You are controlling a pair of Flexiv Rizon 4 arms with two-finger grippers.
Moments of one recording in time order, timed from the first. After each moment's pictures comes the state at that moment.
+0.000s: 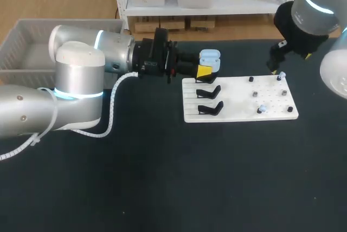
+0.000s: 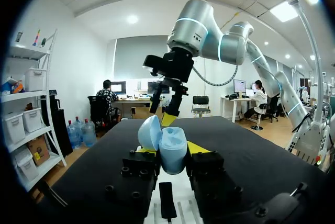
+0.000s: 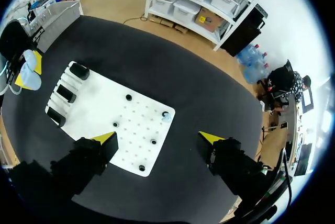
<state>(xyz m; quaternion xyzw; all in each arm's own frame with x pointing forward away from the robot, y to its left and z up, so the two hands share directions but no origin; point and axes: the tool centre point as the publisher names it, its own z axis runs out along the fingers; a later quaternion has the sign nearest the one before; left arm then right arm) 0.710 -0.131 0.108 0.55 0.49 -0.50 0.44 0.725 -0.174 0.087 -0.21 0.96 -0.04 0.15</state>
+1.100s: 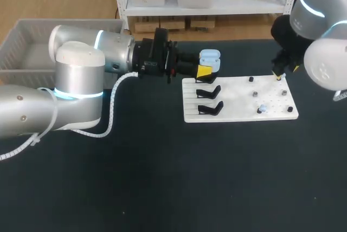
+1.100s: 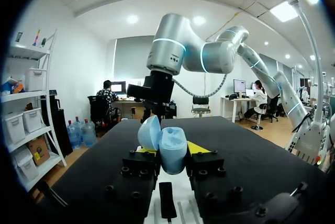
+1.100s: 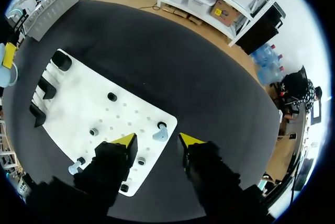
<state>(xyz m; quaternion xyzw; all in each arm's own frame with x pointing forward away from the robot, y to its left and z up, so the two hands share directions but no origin) 0.710 -0.131 0.108 0.55 0.49 -0.50 0.44 0.756 -0.186 0.028 -0.25 0.96 -0.01 0.11</state>
